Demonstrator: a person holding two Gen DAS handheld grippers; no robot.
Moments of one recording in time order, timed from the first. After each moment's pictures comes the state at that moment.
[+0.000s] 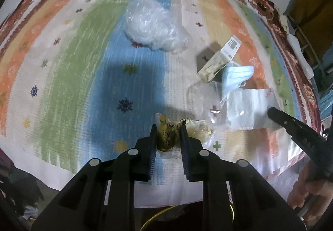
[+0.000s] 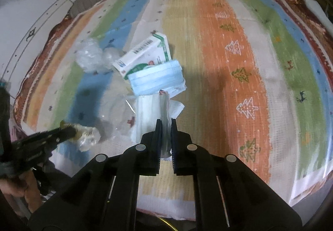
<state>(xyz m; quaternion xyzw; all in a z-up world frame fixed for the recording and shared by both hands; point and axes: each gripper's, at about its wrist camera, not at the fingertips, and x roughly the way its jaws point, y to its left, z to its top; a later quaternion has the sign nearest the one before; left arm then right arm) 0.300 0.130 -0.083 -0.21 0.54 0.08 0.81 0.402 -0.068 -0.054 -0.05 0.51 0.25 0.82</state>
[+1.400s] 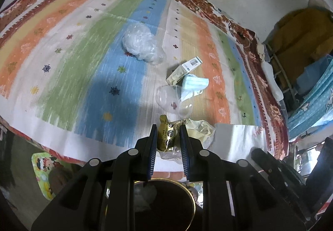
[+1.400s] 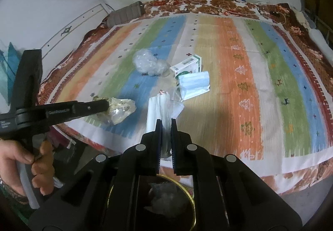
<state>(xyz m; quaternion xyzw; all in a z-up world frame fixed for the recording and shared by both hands) 0.220 0.104 -0.018 -0.30 0.45 0.06 0.84 0.261 -0.100 0.032 -0.05 0.43 0.33 0.84</state>
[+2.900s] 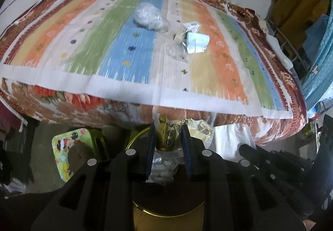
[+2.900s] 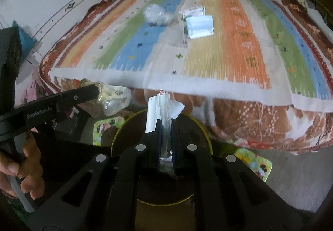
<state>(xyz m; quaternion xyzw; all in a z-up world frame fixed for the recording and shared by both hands) 0.104 0.033 -0.035 -0.22 0.48 0.09 0.84 0.157 -0.137 -0.032 -0.08 0.50 0.32 0.80</state>
